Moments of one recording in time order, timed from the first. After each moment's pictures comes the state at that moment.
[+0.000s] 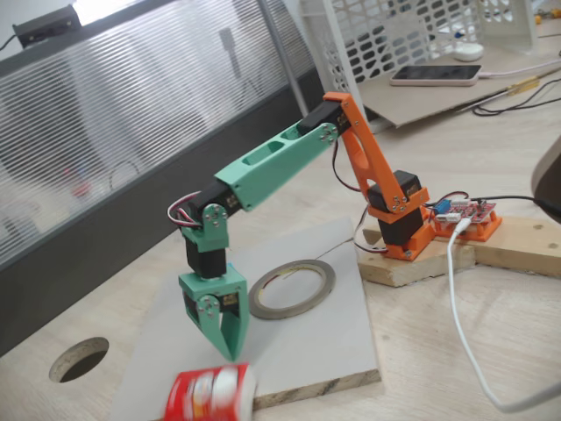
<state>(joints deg) -36.2 75.6 86.0 59.8 96.5</state>
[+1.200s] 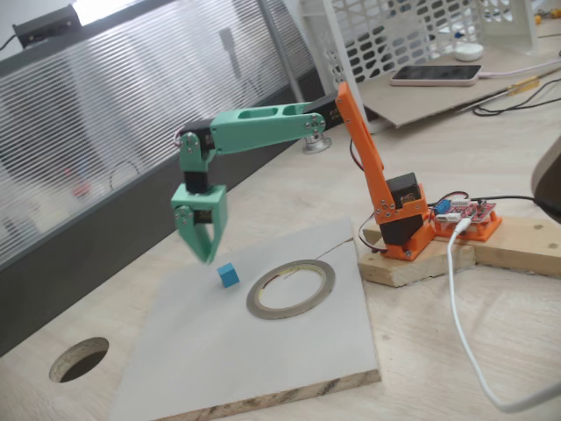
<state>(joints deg) 4.4 82.8 75.0 81.6 96.5</state>
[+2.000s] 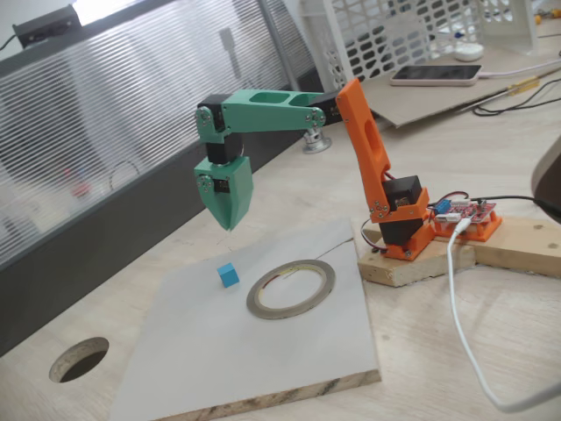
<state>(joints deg) 18.7 84.6 73.7 84.1 96.5</state>
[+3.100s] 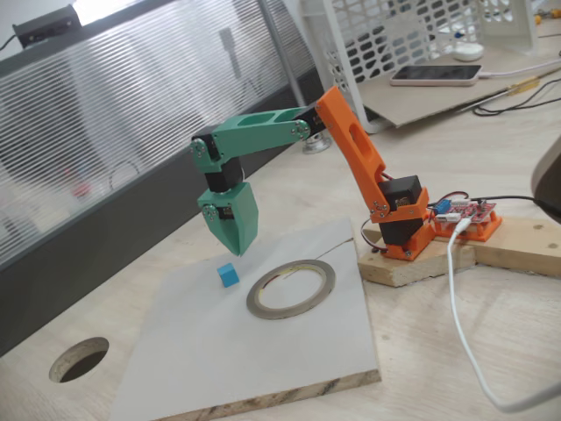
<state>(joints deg) 18.2 73.7 73.5 83.5 96.5</state>
